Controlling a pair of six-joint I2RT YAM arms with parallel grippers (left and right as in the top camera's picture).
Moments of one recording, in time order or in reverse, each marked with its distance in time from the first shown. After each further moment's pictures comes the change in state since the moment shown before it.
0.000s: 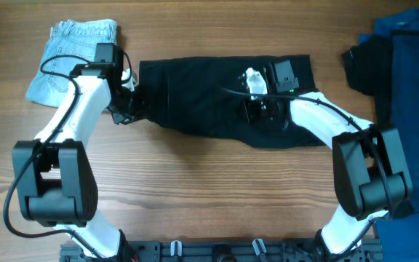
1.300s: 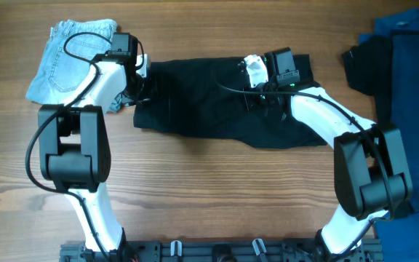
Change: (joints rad) left arm -0.032 0.263 0.154 0.207 -0.087 0.196; right arm 0.000 0.000 0.042 0.071 0.094 -0.065
